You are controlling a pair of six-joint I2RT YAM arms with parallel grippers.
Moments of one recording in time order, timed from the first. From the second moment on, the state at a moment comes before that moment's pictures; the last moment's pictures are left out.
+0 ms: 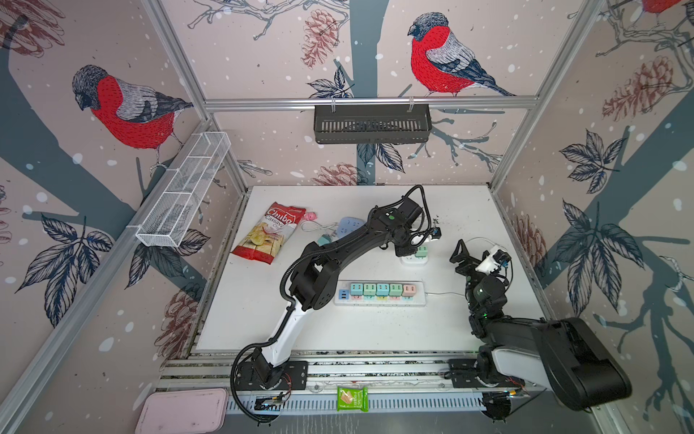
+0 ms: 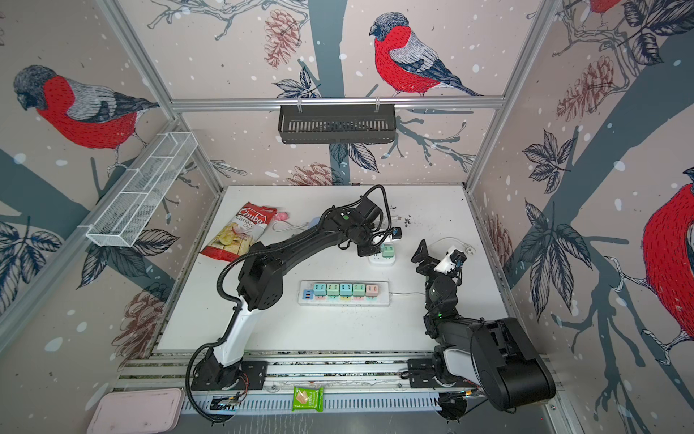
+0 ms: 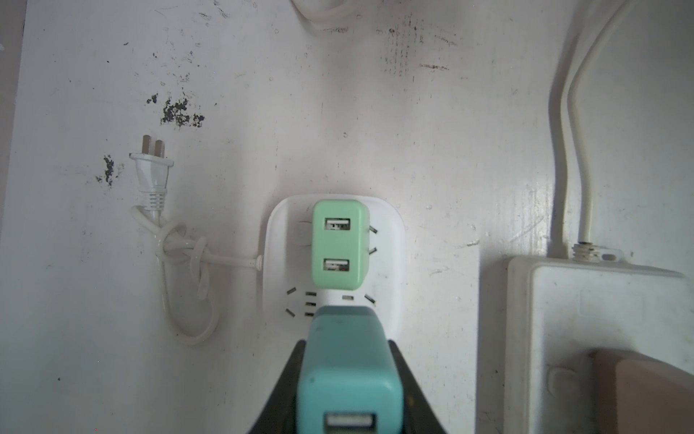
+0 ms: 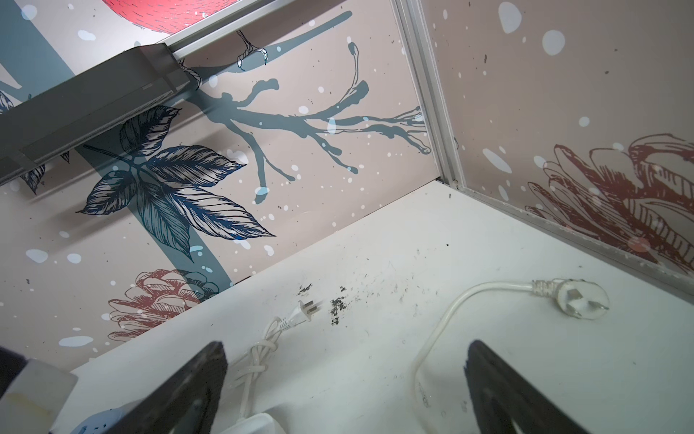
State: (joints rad) left arm -0.84 2.29 2.09 -0.83 0.21 0.71; right arm 0.21 1.23 0.04 1.25 0.35 0.40
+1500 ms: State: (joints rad) left arm -0.83 2.40 2.13 -0.82 0.23 0.71; right arm 0.20 1.23 0.05 1.25 0.33 0.42
